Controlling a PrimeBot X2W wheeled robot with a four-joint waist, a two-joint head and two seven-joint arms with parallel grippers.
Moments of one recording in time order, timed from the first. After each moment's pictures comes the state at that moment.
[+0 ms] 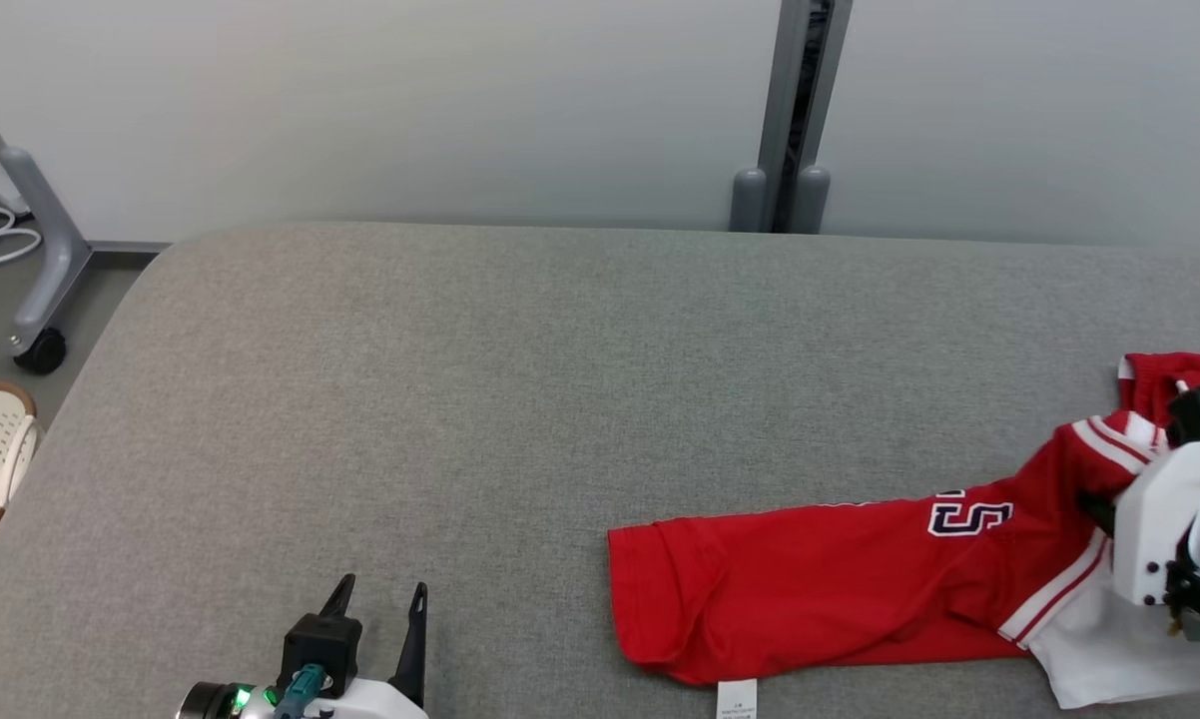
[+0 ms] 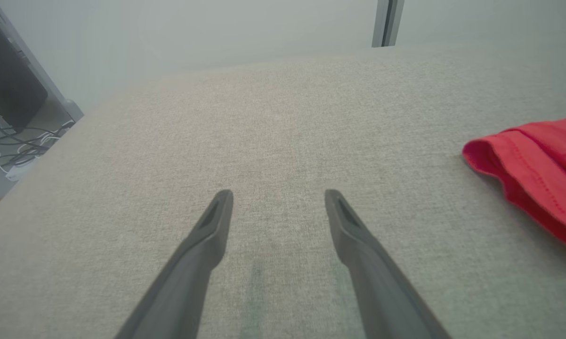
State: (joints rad) left arm -0.12 0.05 -0.20 0.63 -0.09 0.03 -0.26; right arm -0.72 -0.65 1.14 0.82 1.25 0.13 0.15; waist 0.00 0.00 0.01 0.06
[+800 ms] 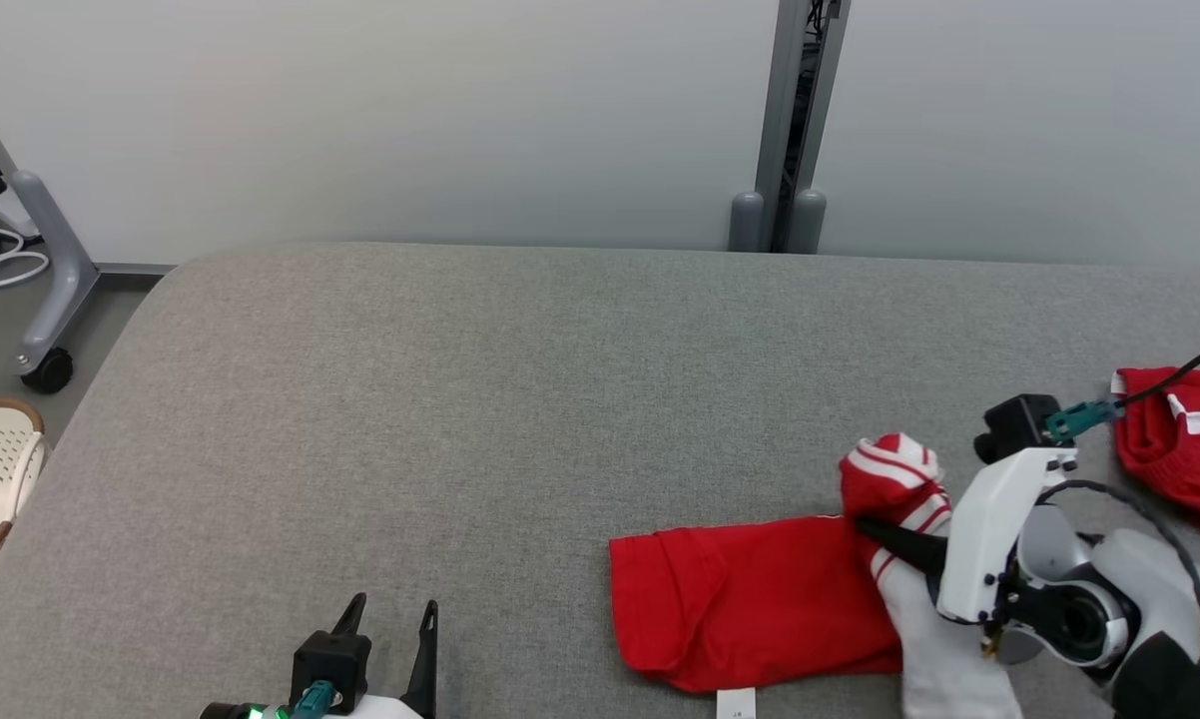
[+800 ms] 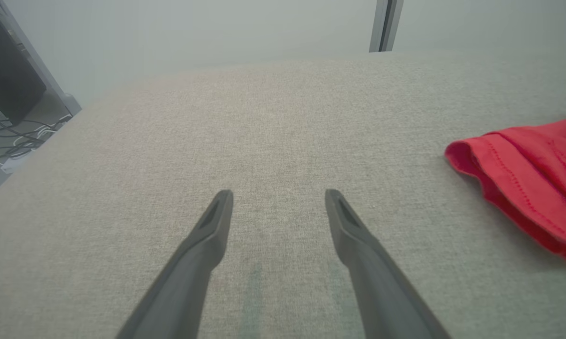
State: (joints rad) left arm -0.10 0.05 -0.23 0.63 -0.14 0.05 -0.26; right arm -0.61 -0.53 0.97 0.51 1.35 0.13 0.33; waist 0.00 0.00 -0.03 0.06
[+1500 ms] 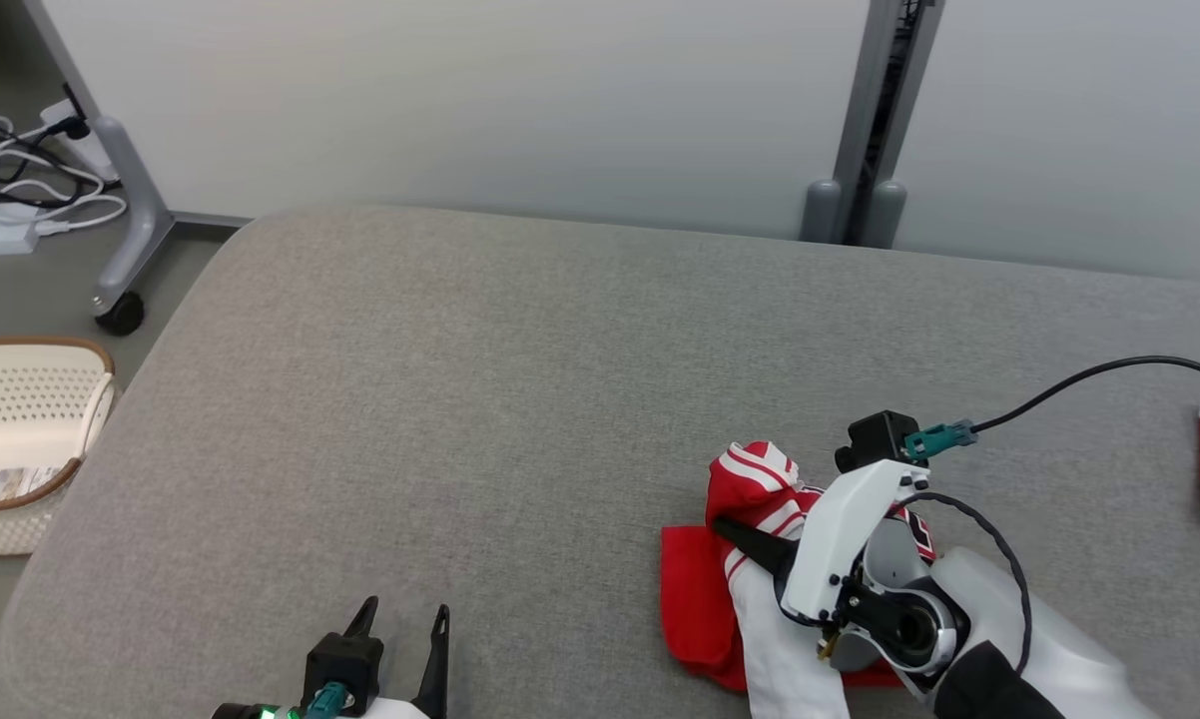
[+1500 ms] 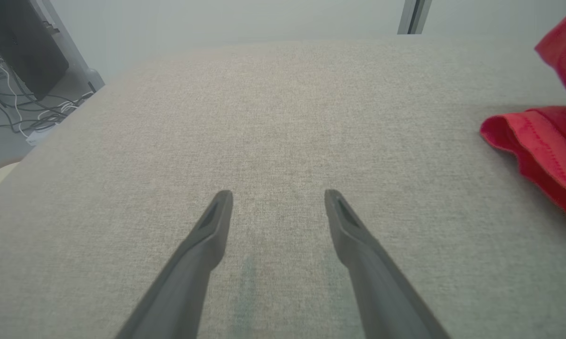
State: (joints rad) left arm -0.10 0.05 -0.26 0.63 -0.15 0.05 -0.26; right arm -0.57 -0.16 0.77 0.68 1.23 0.13 0.32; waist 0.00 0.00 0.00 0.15
